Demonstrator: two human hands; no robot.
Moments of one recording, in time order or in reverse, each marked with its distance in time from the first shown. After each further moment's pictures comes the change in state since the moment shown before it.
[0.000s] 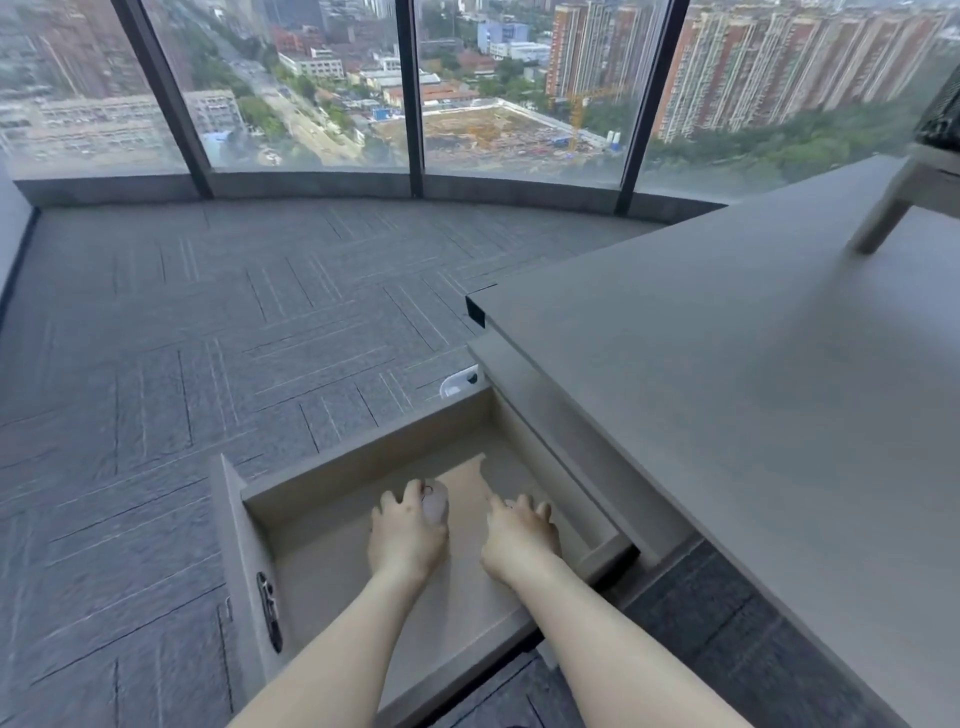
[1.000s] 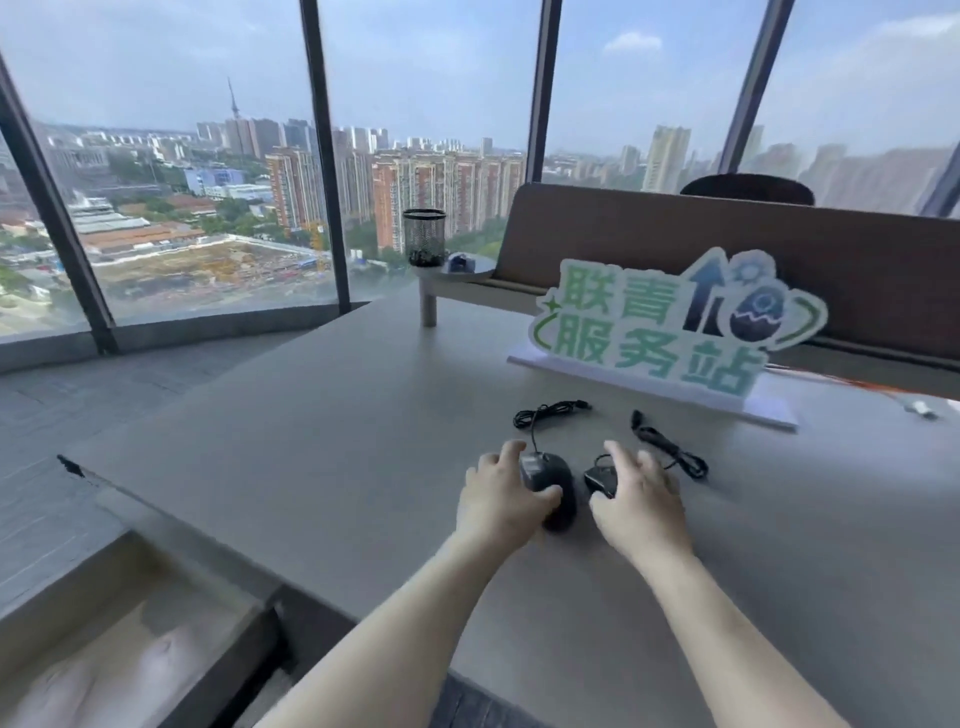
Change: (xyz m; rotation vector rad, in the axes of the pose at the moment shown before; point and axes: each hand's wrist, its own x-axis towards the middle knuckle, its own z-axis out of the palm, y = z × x) left_hand -0.323 0.376 0.054 -0.163 -0.360 0.875; right_hand -0.291 0.392 -0.161 0.366 0.847 0.555
